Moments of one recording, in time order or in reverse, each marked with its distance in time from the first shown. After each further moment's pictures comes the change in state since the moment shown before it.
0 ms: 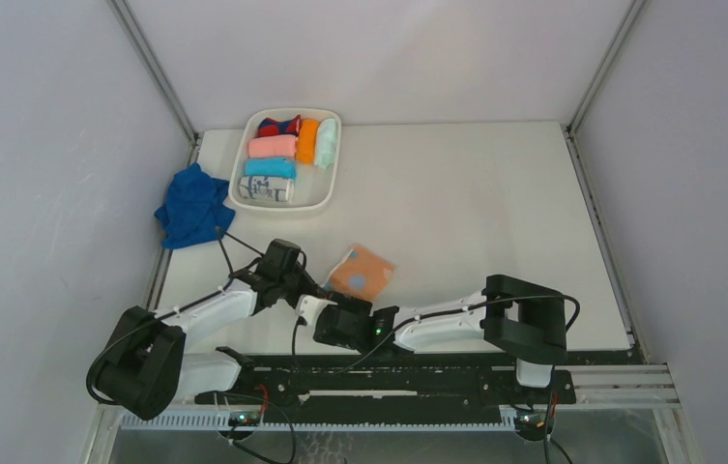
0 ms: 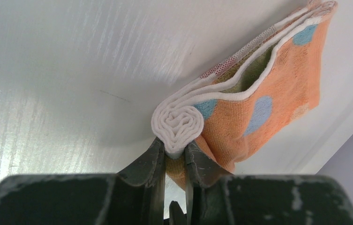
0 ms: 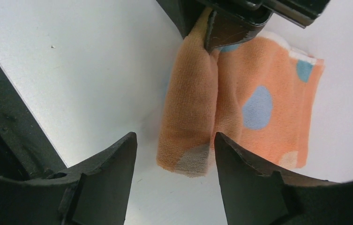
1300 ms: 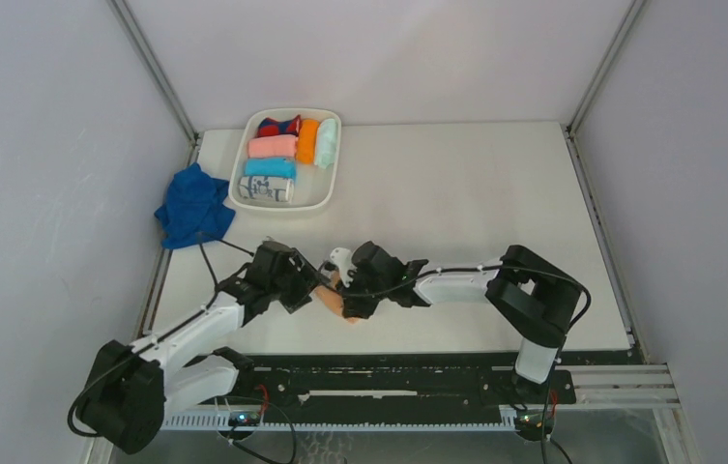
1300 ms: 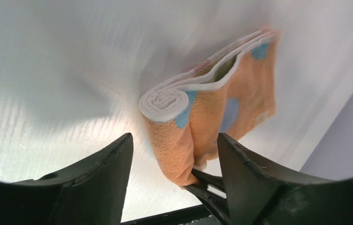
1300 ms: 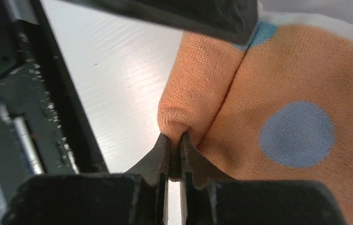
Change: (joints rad) left arm 0.002 -0.139 -0.011 -0.041 -0.047 -0.032; right arm -0.333 -0.022 -0.047 0.083 -0.703 0.174
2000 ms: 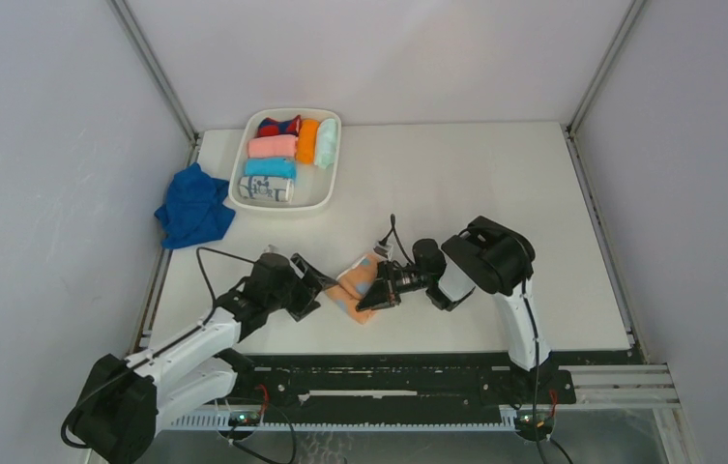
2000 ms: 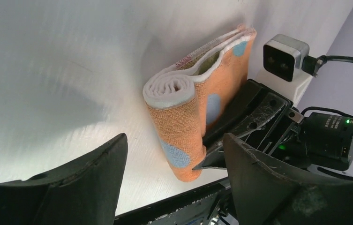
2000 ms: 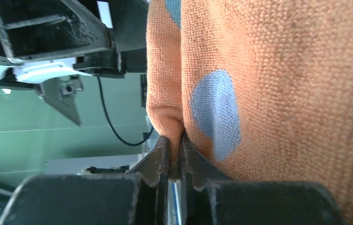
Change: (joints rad) left arm -0.038 -0.153 -0.128 0.117 0.048 -0.114; right arm -0.400 0.388 -0.311 1.184 -0.789 1.045
